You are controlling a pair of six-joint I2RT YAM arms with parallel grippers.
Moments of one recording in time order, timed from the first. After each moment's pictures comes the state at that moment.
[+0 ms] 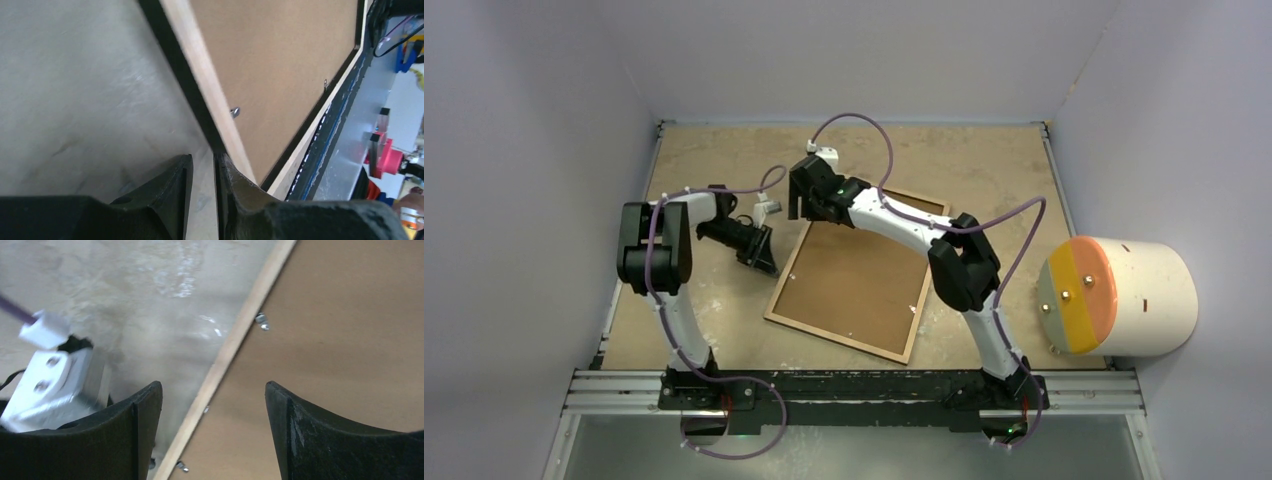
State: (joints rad) left arm 0.04 2.00 1.19 -0.92 0.90 0.68; right arm 0.84 2.17 1.87 -0.49 0.28 0.67
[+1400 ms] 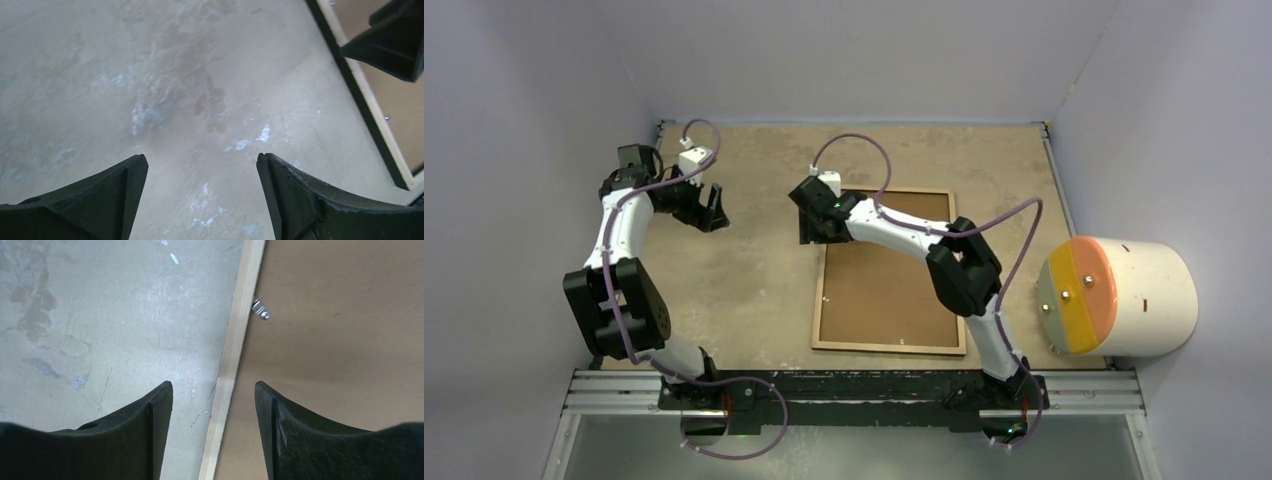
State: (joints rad) left arm 0.26 1.57 1.26 -0.78 0.69 0.63; right arm 0.87 2.12 1.73 -0.62 0.29 0.72
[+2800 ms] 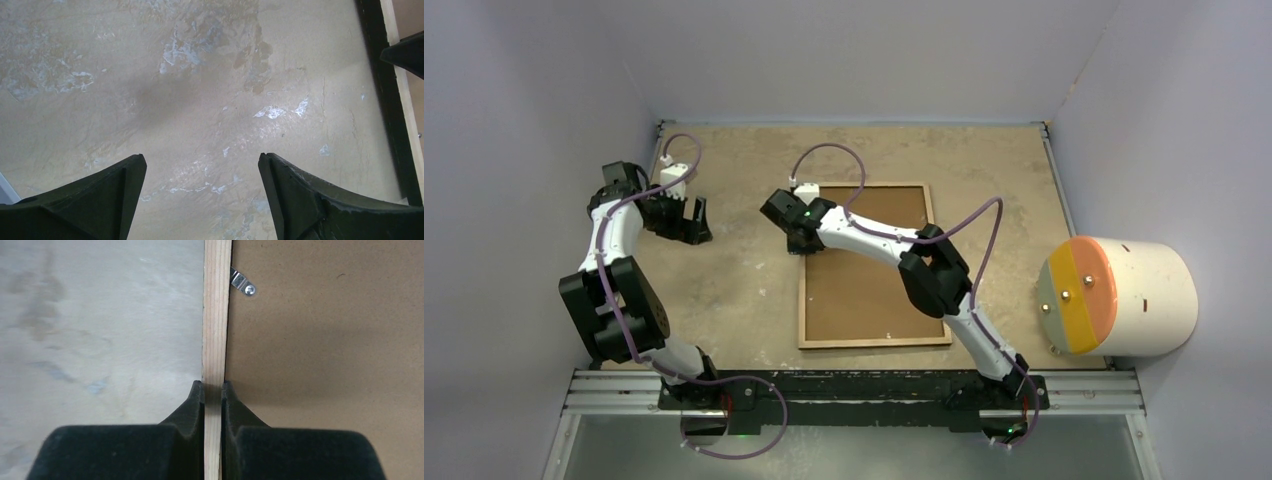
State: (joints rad) left arm 0.39 1.55 1.17 -0.75 0.55 0.58; right arm 0.98 2.33 1.99 -0.80 0.38 0.83
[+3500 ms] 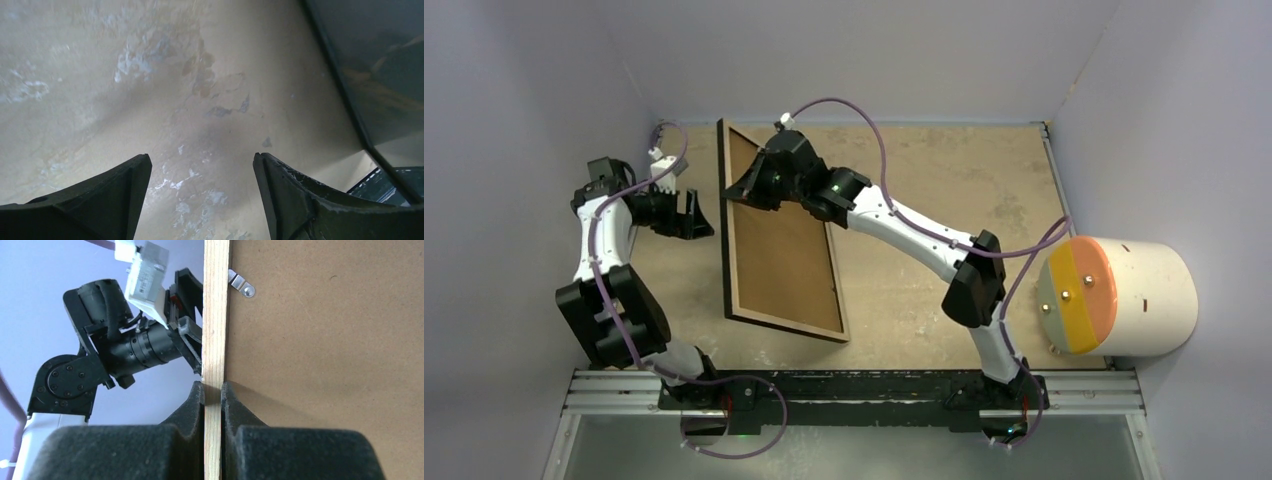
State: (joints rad) left arm 0.43 1.54 1.24 -0.93 0.73 0.58; right arm 0.97 2.09 2.14 -0.48 -0.02 1.13
